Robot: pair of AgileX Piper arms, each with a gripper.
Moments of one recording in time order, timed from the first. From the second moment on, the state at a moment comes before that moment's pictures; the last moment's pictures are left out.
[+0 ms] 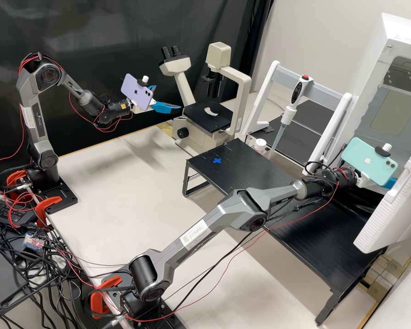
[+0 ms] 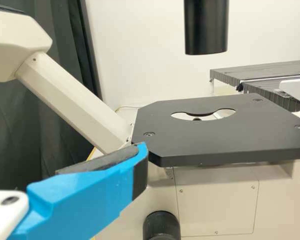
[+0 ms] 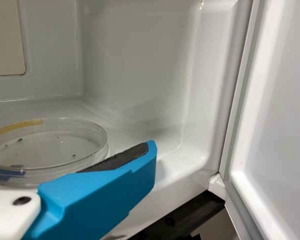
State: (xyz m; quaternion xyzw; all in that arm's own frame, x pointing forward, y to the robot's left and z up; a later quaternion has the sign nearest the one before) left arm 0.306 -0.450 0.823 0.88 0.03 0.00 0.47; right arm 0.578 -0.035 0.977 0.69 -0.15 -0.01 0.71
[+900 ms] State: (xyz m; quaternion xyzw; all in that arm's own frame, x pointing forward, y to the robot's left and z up) left arm 0.306 -0.450 0.823 0.88 0.03 0.00 0.47; right arm 0.571 -0.037 0.983 0.69 -0.14 -0.02 0.71
